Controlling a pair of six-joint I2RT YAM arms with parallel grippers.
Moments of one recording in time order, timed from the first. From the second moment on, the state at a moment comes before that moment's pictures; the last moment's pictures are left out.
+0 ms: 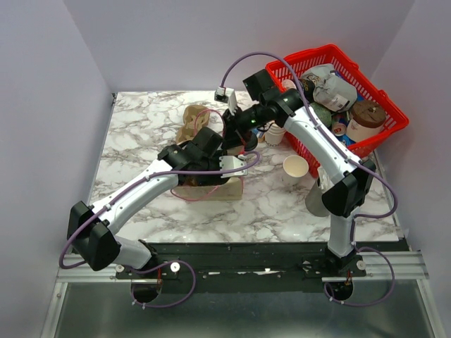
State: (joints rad) left arm -0.72 1.38 1.24 -0.83 0.06 0.81; right arm 0.65 1.95 2.13 -1.05 -0.73 -0.21
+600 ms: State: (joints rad) left arm -0.67 1.35 1.33 -0.86 0.17 0.76; right arm 0.62 1.95 2.12 -1.05 -0.73 -0.20
